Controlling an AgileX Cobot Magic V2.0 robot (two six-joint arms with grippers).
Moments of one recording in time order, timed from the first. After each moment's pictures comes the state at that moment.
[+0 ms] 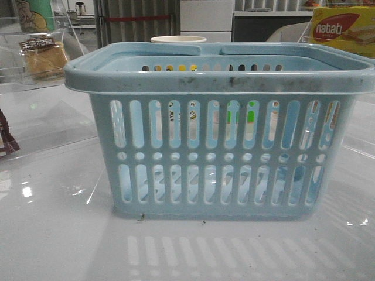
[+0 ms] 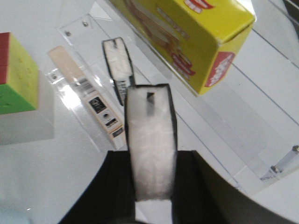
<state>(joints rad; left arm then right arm) -0.03 0.53 -0.69 -0.04 0.69 0.08 -0.13 1.54 -1.41 0.04 0.62 -0.02</state>
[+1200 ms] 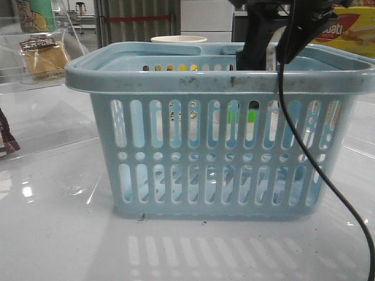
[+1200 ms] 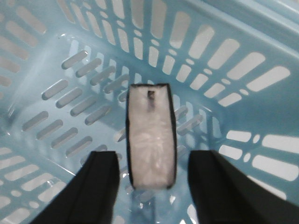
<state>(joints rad) -0.03 0.53 -0.69 -0.04 0.69 0.08 0.41 1.61 -1.41 0.06 0.87 -0.03</state>
